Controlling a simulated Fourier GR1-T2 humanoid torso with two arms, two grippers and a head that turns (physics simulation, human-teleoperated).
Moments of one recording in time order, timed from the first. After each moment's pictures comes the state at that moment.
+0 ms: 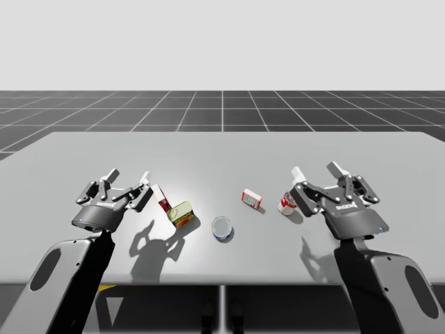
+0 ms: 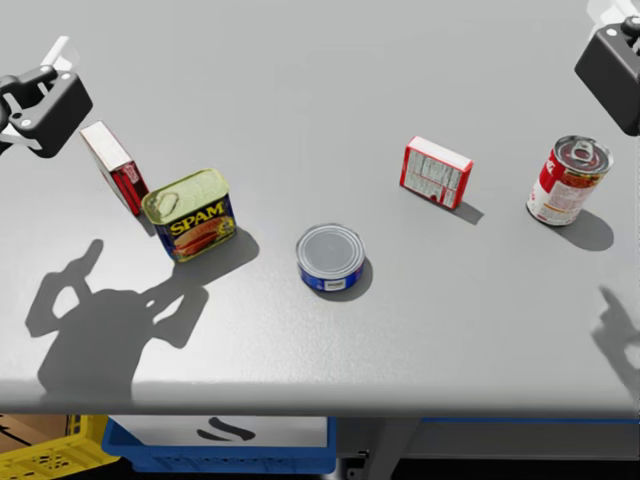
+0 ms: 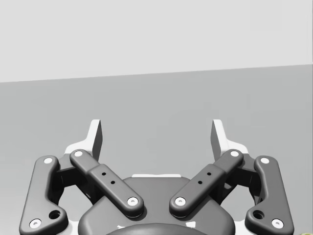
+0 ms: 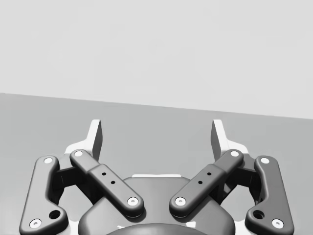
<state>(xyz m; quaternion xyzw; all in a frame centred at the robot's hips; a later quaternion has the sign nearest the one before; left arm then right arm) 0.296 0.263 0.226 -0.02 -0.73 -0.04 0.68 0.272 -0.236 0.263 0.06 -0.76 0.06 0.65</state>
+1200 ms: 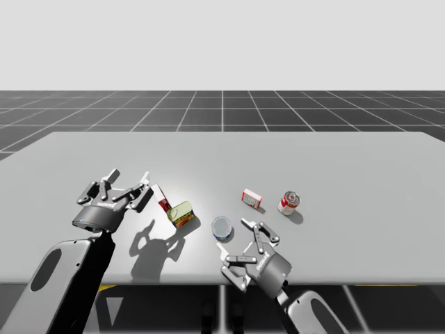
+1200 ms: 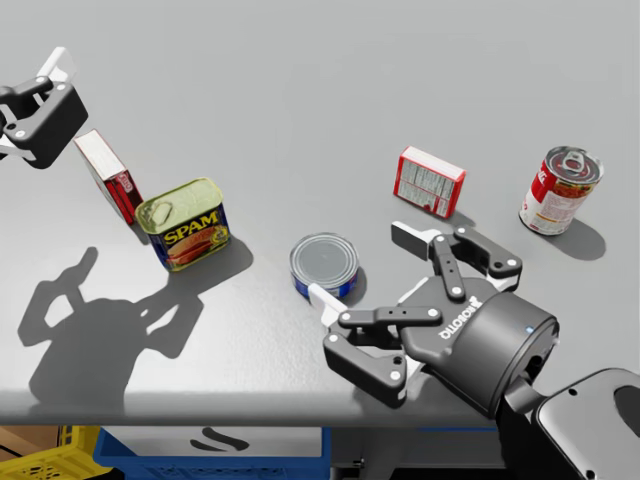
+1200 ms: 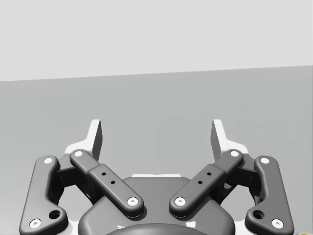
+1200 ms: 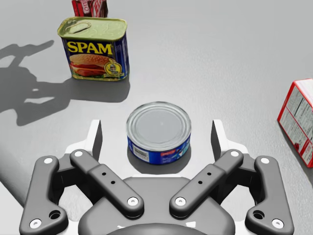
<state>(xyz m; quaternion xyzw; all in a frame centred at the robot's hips) 0.296 0.262 0.225 -0.03 -0.73 -0.04 0.68 0.217 -0.121 0.158 0.23 -0.58 0.28 0.73</state>
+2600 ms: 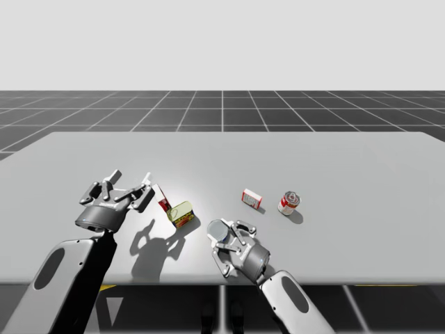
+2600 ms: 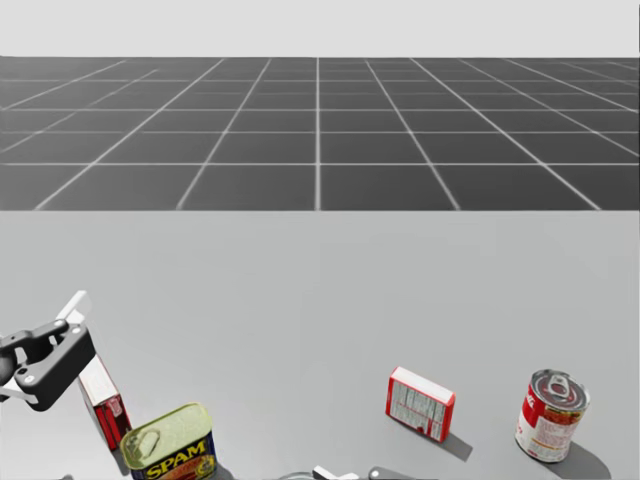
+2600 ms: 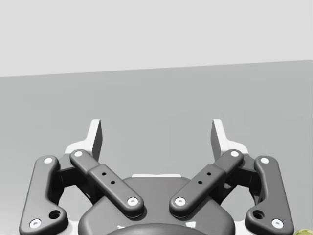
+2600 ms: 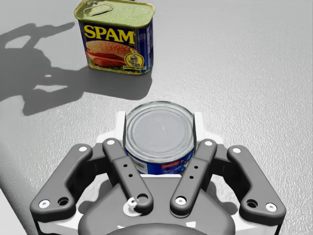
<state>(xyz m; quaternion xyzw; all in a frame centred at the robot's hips) 0.297 0.260 0.222 -0.02 -0.73 -0.04 0.69 0.244 -0.095 0.127 0.26 -0.56 0.33 0.71</state>
